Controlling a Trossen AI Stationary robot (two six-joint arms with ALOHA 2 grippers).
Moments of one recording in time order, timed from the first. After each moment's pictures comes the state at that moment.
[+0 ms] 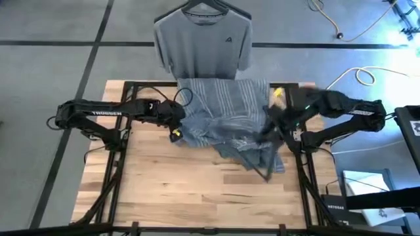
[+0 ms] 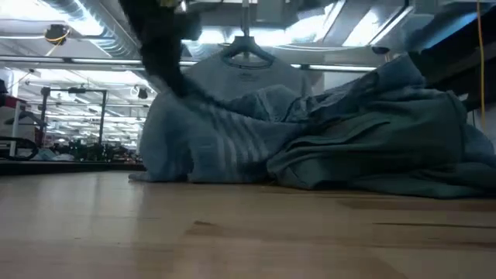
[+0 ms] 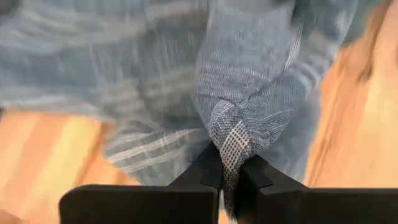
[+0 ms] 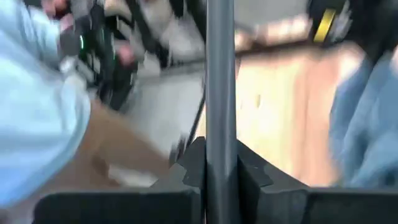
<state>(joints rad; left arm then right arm) 0.14 1.32 1.02 -0.74 -0.18 -0.21 0.09 1.07 1.31 -0.76 -0.44 0.30</state>
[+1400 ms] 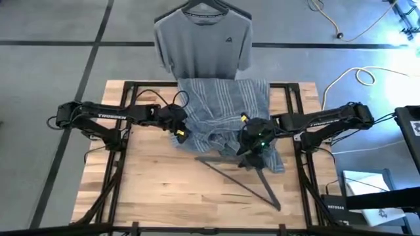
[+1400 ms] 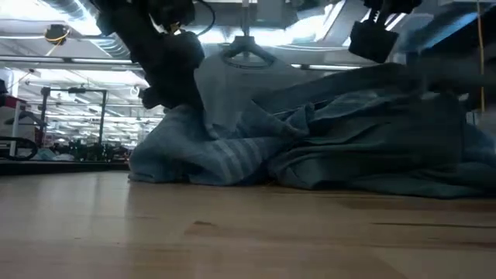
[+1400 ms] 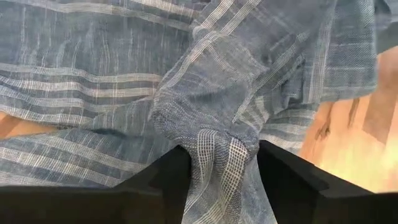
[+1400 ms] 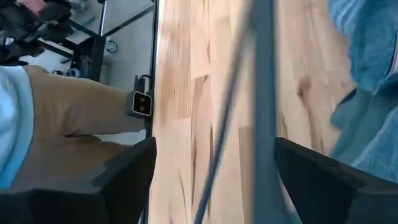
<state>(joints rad) 0.18 1.32 0.82 -0.34 -0.04 -0.44 0.12 1.27 0.98 -0.50 -0.40 0.49</state>
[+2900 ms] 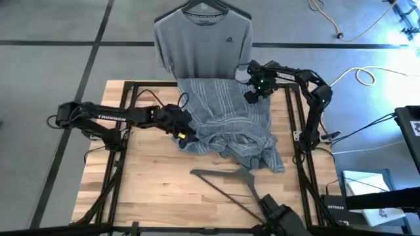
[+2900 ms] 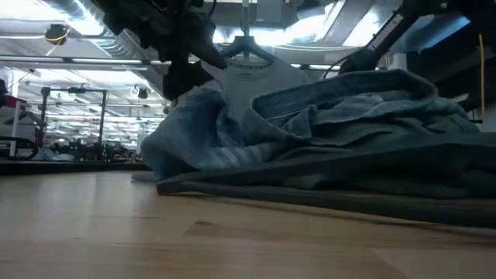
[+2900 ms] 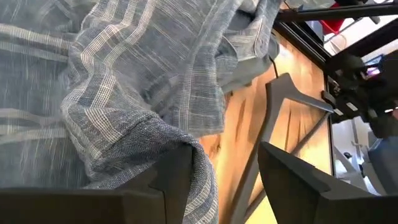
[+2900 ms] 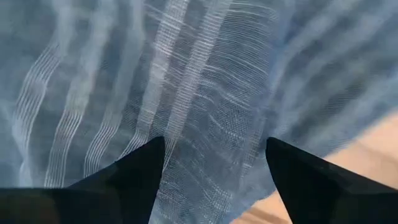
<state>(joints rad) 0.12 1.32 0.83 -0.12 0.20 -0.52 -0.93 1.92 1.29 -0.97 -0.08 0.13</state>
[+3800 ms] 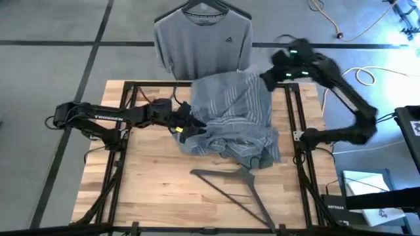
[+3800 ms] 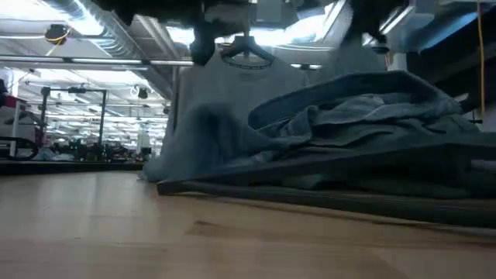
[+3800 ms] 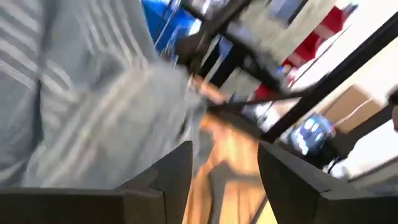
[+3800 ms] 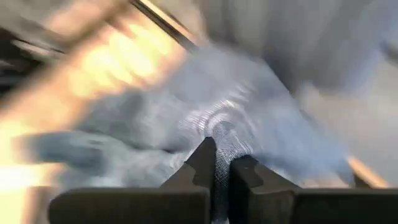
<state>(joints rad) 0.14 1.27 0.83 0.33 0.20 -0.52 -0.79 1.13 1.49 -0.94 -0.46 0.05</state>
